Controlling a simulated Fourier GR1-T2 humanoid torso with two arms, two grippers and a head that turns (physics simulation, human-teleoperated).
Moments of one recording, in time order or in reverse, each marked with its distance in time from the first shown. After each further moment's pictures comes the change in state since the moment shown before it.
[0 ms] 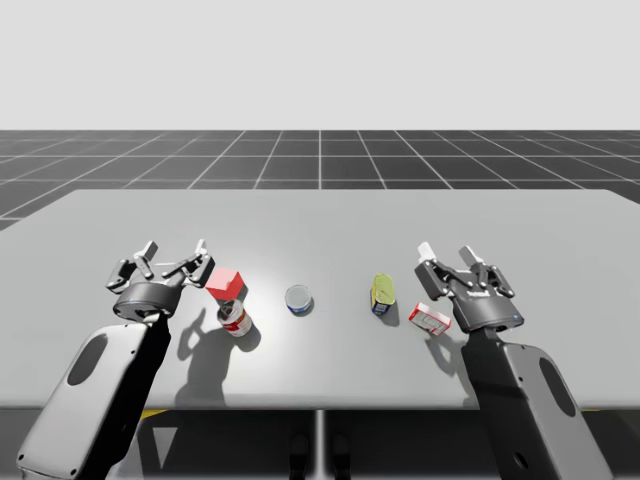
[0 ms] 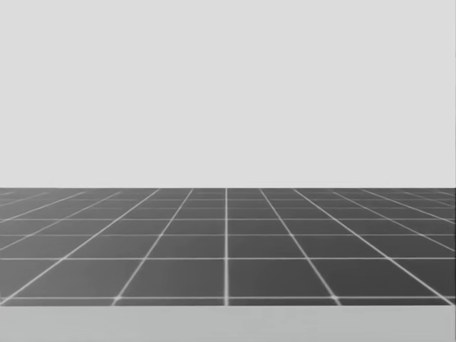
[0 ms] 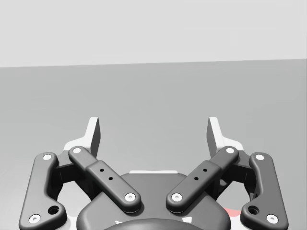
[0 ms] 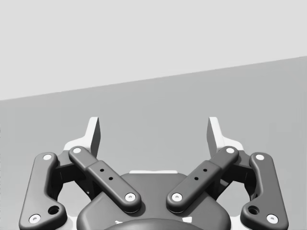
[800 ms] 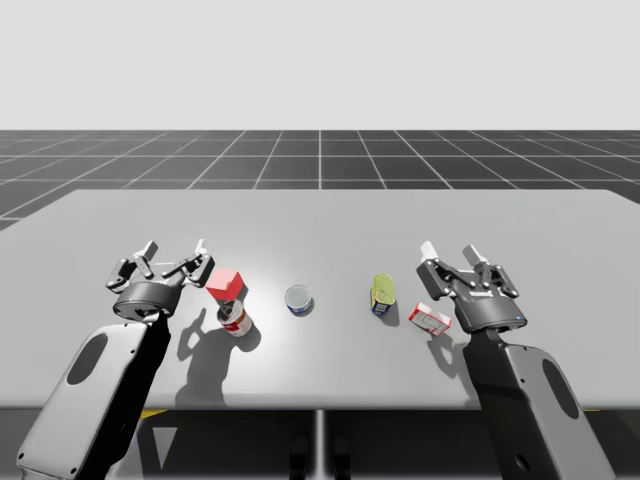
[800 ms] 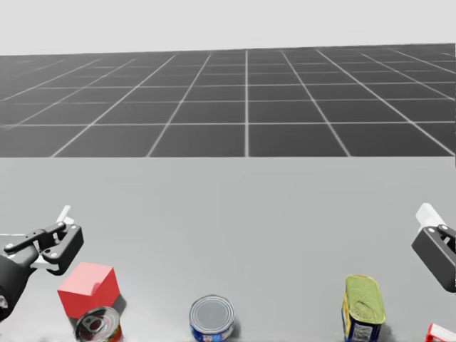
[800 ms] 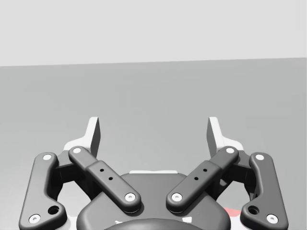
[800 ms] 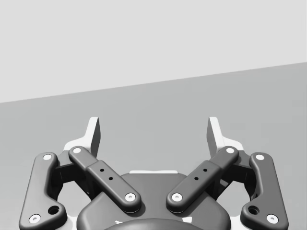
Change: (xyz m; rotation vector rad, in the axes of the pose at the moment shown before) left arm 0.000 0.000 -0.001 0.000 0.005 -0.002; right arm 0.002 0.000 0.001 -0.013 -0.016 0.019
